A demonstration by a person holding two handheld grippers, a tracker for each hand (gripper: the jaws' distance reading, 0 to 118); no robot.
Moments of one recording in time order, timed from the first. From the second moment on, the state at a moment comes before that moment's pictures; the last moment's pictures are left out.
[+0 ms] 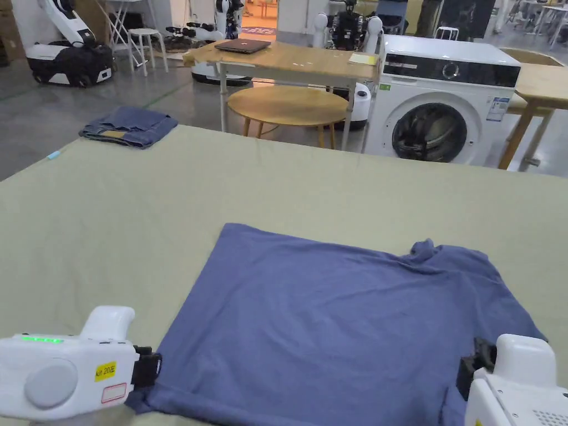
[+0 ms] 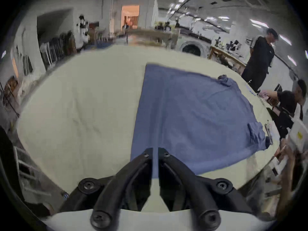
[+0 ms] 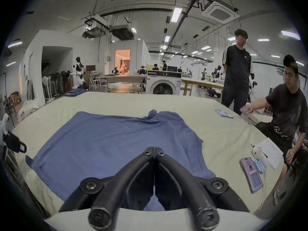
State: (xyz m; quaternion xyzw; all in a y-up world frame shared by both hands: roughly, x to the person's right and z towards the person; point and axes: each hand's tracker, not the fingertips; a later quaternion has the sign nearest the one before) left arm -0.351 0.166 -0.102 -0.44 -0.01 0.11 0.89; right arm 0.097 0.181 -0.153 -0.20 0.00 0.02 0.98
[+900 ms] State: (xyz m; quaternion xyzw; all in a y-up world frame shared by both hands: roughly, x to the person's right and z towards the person) left arm -0.332 0.132 -0.112 -0.50 0.03 0.07 0.86; right arm 0.191 0.160 -0.129 -0.33 -0.05 0.06 0.94
